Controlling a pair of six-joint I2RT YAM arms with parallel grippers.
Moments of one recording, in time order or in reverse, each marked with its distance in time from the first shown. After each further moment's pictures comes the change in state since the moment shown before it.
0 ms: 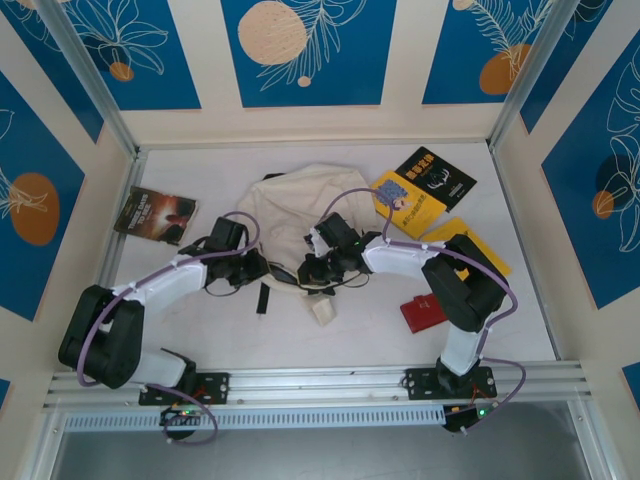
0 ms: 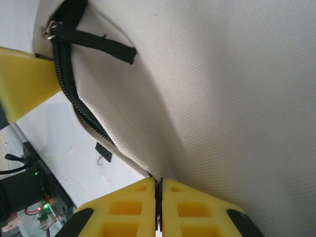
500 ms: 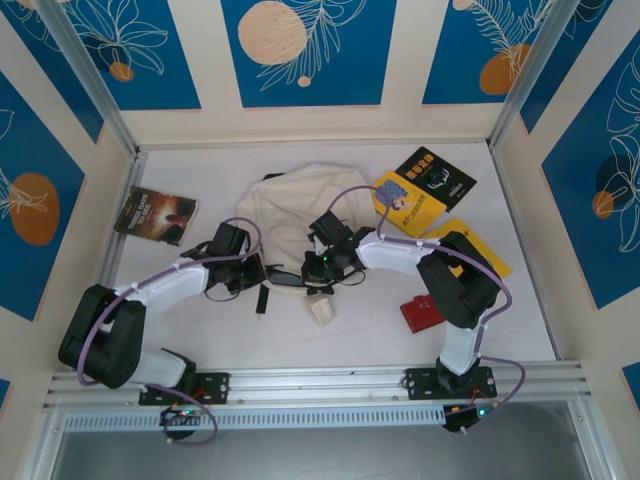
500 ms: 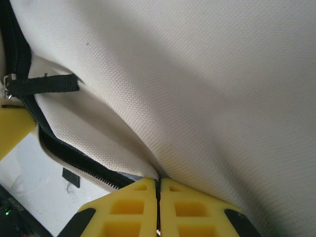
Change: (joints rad) left arm -0.007 0.004 -0.032 -0.010 -0.060 0.013; right arm 0.010 0.044 0.082 -0.130 0.158 0.072
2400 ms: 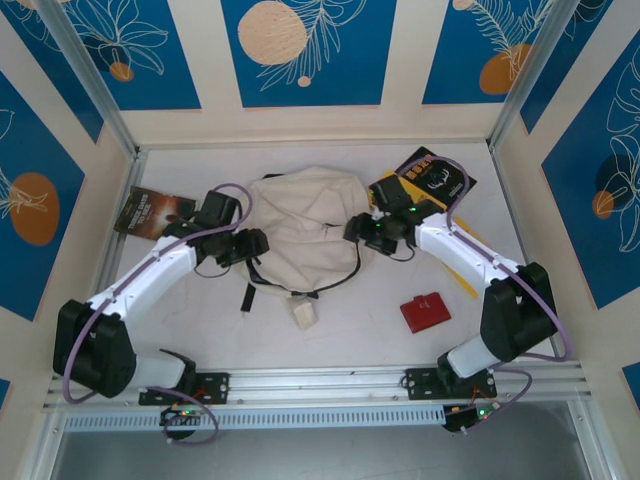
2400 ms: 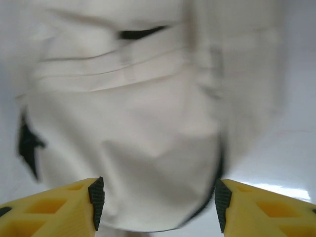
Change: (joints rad) left arm 0.015 -0.040 0.320 -0.328 -0.048 0.132; right arm -0.331 -0.327 0.007 -0.327 0.142 -0.003
